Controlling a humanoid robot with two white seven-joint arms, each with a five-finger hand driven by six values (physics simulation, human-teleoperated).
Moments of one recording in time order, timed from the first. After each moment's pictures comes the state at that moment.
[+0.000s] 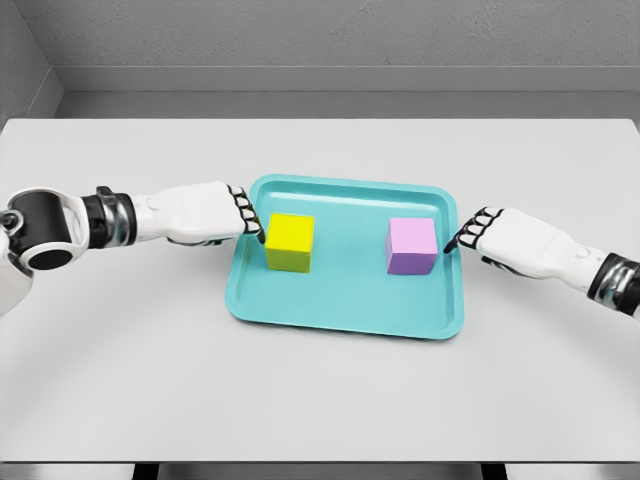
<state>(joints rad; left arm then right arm) -0.67 0.68 -0.72 -1.53 -0.74 -0.61 -0.46 -0.27 -0.80 0.40 -1.51 0.77 -0.61 0.12</state>
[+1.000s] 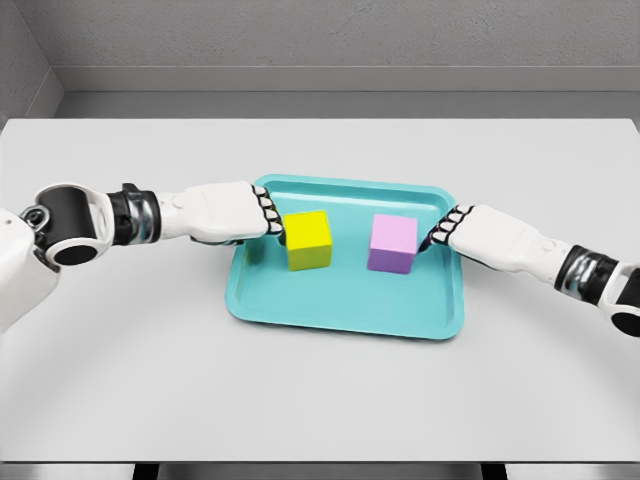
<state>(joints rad) -0.68 0.61 -0.72 -1.54 -0.74 -0.61 -0.51 -0.33 -0.71 0.45 -1.47 0.79 -0.61 0.17</state>
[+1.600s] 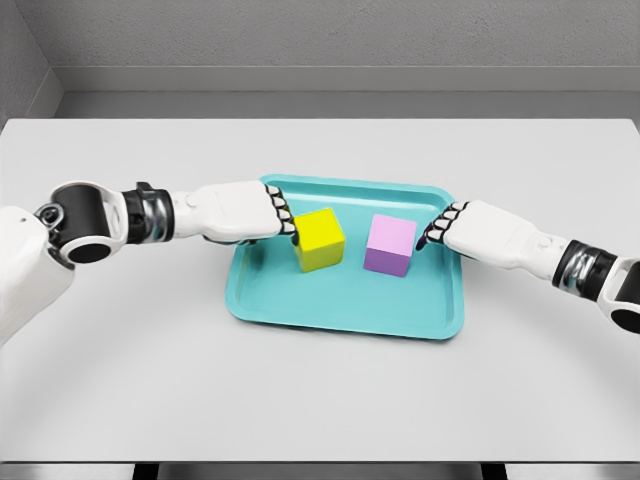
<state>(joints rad) -0.69 0.57 -0.72 -1.53 -0.74 -0.61 -0.53 -0.34 -0.72 0.45 -1.53 0.80 -0.60 0.19</state>
